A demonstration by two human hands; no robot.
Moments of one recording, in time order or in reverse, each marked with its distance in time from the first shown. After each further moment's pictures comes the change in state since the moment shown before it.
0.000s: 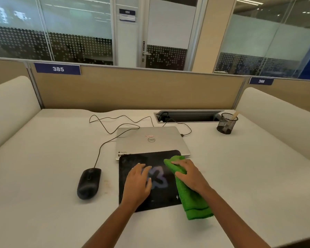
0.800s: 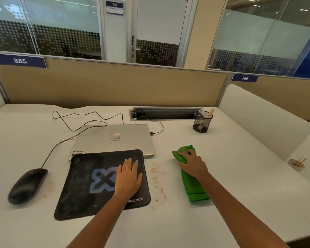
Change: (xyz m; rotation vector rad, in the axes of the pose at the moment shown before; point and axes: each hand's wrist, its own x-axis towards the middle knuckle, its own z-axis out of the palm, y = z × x) left_hand 0.067 0.105 0.087 0.265 -0.201 -0.183; right_hand 0.051 0.146 -0.115 -0.421 -0.045 0.181
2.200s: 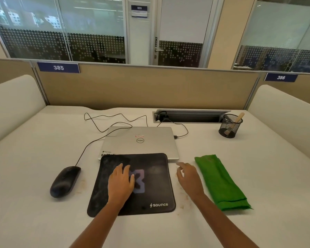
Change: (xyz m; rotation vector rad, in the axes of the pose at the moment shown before) left_hand -0.027 -0.085 -0.023 -0.083 0.137 -0.259; right_hand -0.024 -0.090 0.059 0.399 0.311 -0.220
